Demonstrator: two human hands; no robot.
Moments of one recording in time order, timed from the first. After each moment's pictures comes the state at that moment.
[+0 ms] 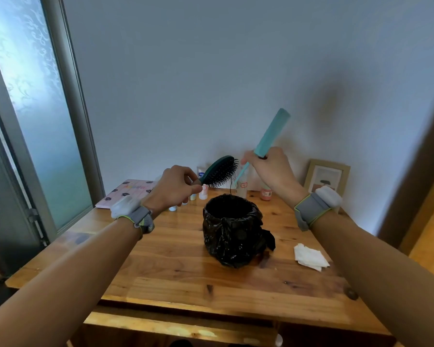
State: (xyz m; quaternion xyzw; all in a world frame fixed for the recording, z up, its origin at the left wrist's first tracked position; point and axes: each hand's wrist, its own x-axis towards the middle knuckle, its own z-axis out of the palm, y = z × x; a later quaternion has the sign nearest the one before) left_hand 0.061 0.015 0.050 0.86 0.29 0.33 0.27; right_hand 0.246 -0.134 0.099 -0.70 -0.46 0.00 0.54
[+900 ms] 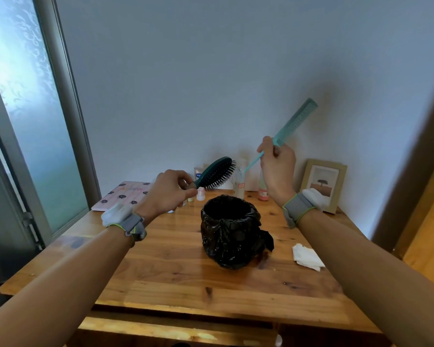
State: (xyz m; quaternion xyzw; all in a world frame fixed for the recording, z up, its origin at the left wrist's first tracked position) left_hand 0.055 0.019 0.043 0.85 0.28 0.33 0.28; right_hand 0.257 -0.122 0.086 -0.58 -0.37 -0.07 0.72
